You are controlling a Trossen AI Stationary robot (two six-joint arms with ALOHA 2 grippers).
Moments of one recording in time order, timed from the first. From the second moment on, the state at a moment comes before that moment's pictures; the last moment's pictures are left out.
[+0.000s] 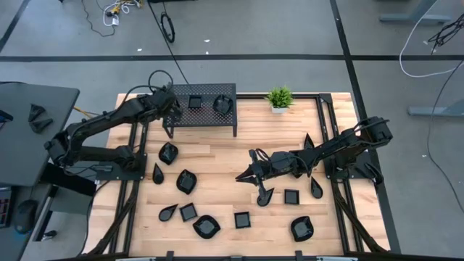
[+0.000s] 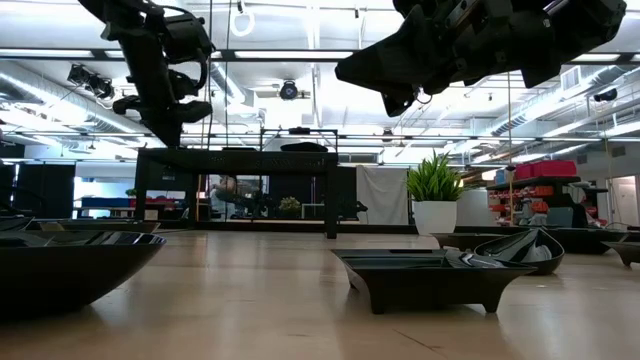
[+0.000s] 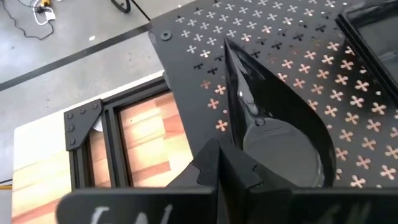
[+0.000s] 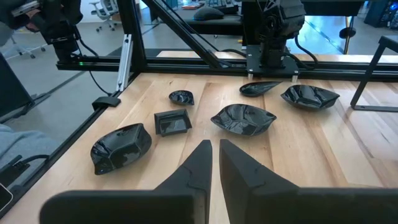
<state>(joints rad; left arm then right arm) 0.65 1.13 0.84 -0.70 -0.52 -0.40 0.22 1.60 0.68 0.69 -0.02 0.04</state>
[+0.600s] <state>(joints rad) 0.48 0.95 0.84 -0.85 -0.47 -0.49 0.22 1.60 0.68 0.69 -0.02 0.06</state>
